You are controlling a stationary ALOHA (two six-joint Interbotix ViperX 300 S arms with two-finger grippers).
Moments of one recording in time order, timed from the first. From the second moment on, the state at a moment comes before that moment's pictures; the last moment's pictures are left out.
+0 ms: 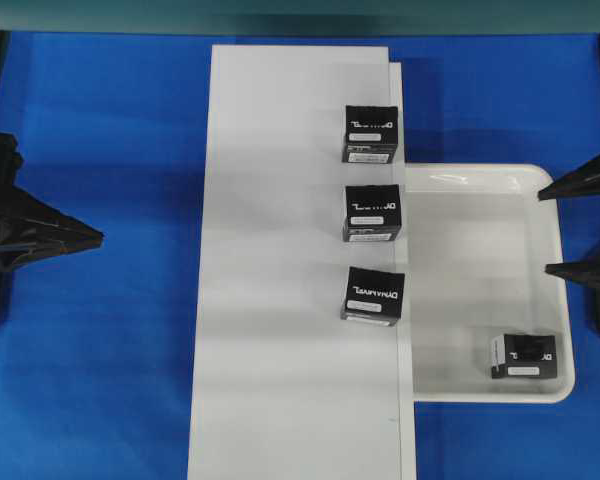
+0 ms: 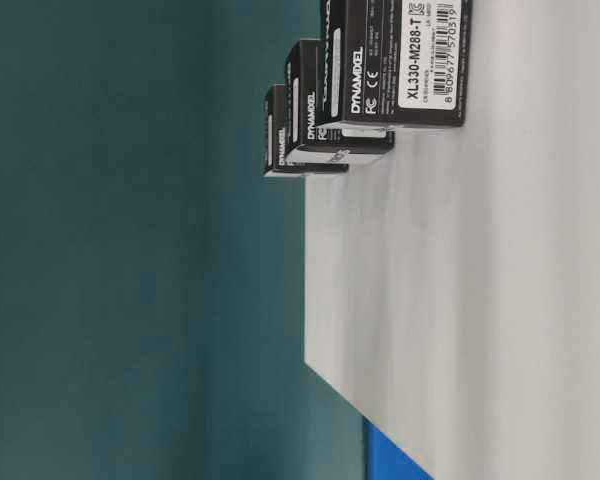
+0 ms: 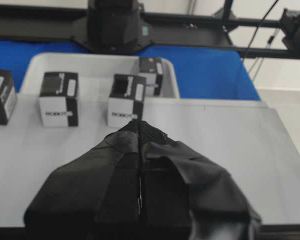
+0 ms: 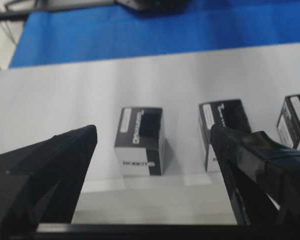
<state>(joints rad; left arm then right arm) -0.06 -0.96 1.00 0.01 0.06 -0.09 0.02 -1.16 1.05 -0.02 0.34 0.12</state>
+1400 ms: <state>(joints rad) -0.09 -1.01 1.03 0.01 0.05 -0.09 0.01 -1.19 1.11 -0.02 0.34 0.10</state>
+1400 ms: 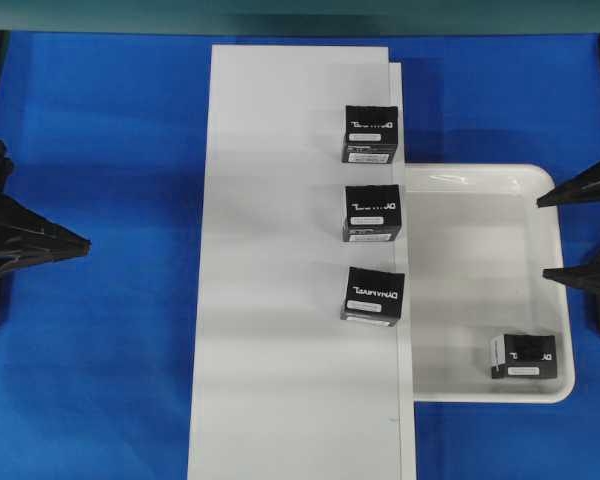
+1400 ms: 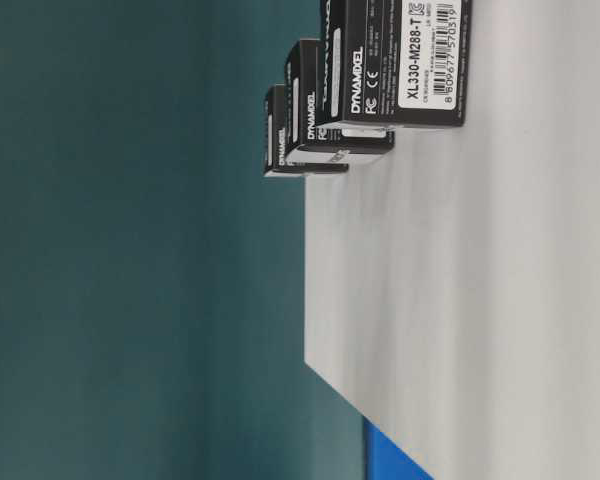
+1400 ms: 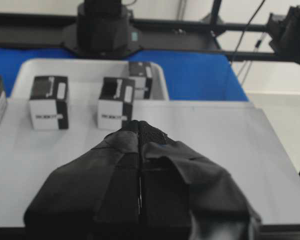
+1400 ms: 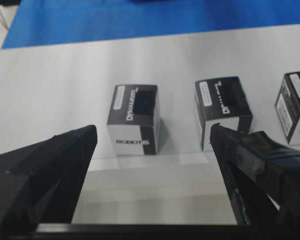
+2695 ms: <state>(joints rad) -0.10 -1.01 1.07 0.01 0.02 -0.16 0.02 -1.24 1.16 -0.02 0.40 0.10</state>
